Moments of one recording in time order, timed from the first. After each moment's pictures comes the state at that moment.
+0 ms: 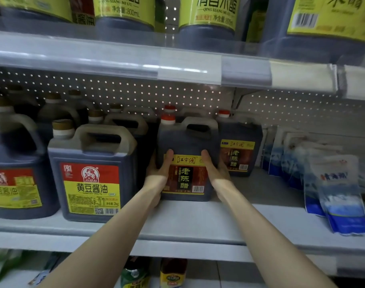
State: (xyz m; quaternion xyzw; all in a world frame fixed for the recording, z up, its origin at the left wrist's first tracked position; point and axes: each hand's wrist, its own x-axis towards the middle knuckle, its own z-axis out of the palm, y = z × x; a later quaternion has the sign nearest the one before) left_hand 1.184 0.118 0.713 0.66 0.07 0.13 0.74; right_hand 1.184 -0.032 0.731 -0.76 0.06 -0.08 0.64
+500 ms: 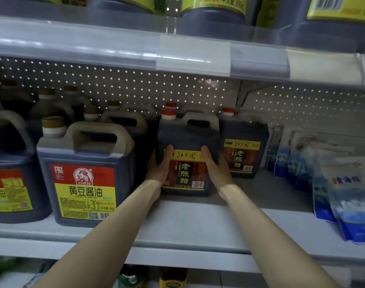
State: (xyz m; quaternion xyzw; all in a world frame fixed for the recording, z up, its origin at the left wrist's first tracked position) left_hand 1.216 0.120 0.711 0.67 0.07 0.12 0.73; right_hand 1.212 -0.032 0.725 -0.74 -0.01 -0.08 0.67
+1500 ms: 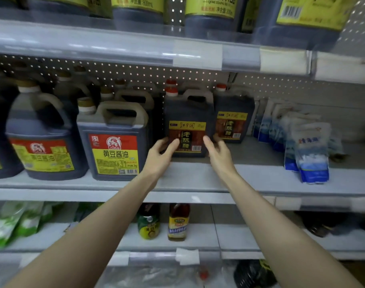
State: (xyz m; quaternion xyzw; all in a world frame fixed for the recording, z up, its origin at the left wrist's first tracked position) left_hand 1.083 0.141 0.736 0.73 0.00 0.07 0.68; right_hand 1.092 -0.022 0.740 -0.78 0.04 -0.10 0.62
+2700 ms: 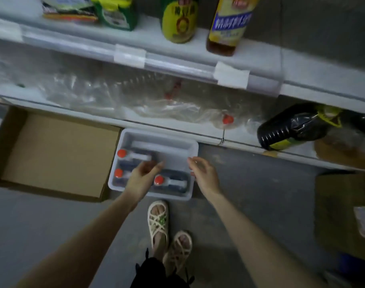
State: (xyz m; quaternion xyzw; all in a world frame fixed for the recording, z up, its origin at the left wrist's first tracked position) left_hand 0.778 0.201 0.266 0.70 0.32 -0.23 0.59; right_hand 0.811 0.020 0.237 -0.75 0.21 0.26 0.57
